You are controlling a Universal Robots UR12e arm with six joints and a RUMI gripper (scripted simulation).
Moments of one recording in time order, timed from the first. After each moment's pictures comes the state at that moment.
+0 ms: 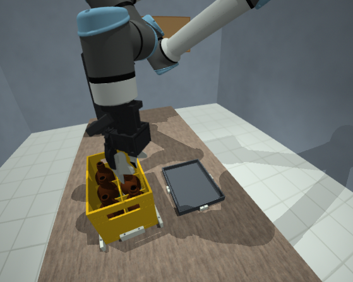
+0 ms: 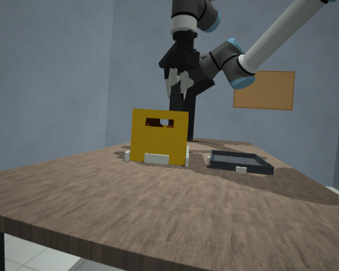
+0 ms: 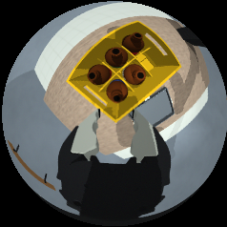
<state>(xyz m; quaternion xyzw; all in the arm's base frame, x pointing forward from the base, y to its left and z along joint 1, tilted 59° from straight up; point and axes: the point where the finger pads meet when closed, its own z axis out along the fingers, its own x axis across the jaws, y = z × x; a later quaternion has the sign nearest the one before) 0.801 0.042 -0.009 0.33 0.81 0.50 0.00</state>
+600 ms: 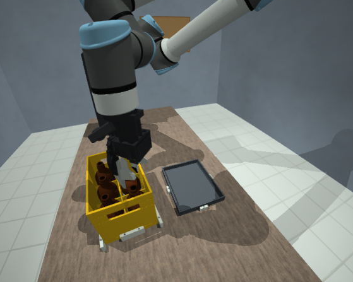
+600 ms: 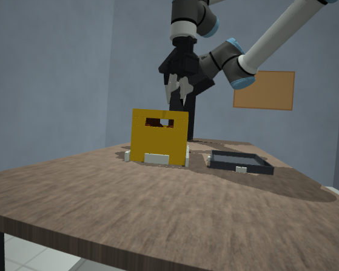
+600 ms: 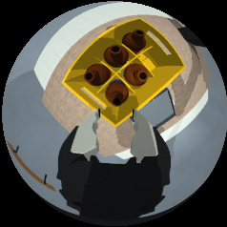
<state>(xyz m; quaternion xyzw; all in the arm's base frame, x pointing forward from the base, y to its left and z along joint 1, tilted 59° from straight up) 0.807 0.058 -0.019 0.32 0.81 0.50 0.00</state>
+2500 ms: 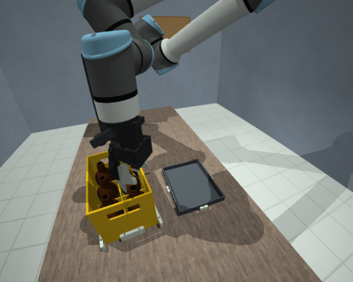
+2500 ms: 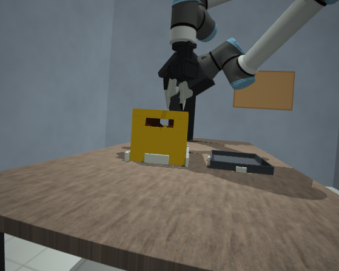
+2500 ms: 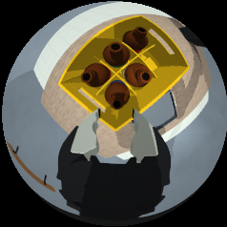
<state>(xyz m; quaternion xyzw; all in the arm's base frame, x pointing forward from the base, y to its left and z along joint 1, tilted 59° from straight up) 0.813 0.071 -0.028 0.33 0.81 0.50 0.00</state>
